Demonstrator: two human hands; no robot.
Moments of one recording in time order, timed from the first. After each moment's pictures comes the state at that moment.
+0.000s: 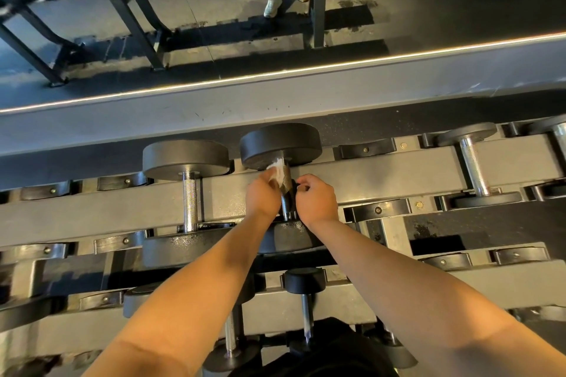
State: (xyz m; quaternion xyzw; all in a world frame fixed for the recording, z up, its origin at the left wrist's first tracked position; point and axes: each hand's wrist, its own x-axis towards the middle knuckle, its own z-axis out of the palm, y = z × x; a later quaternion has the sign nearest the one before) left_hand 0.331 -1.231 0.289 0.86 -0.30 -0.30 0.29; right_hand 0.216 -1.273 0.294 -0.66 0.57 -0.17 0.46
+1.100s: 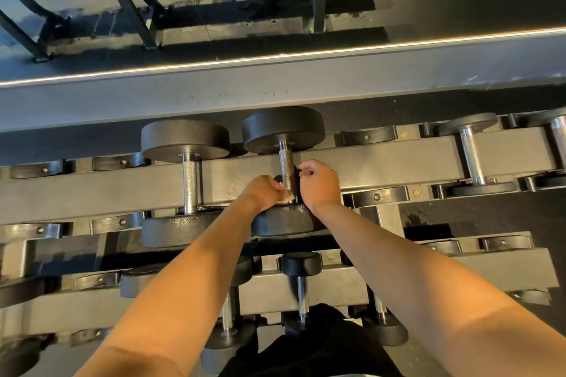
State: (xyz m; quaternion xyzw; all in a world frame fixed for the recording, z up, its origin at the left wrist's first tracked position) left_hand 0.340 -1.212 0.306 0.82 -0.31 -0.46 0.13; right_hand 0.217 -1.274 0.288 -0.64 0.58 -0.18 0.48
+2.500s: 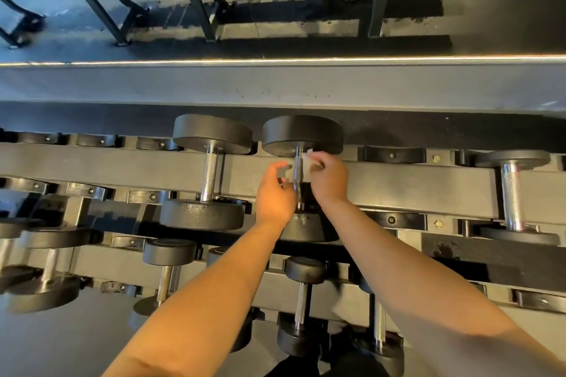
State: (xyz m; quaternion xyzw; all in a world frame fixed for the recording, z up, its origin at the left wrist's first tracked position) left_hand 0.286 -1.208 0.320 0.85 -0.19 -0.27 0.40; right_hand 0.225 -1.311 0.296 -0.68 0.48 -0.20 0.52
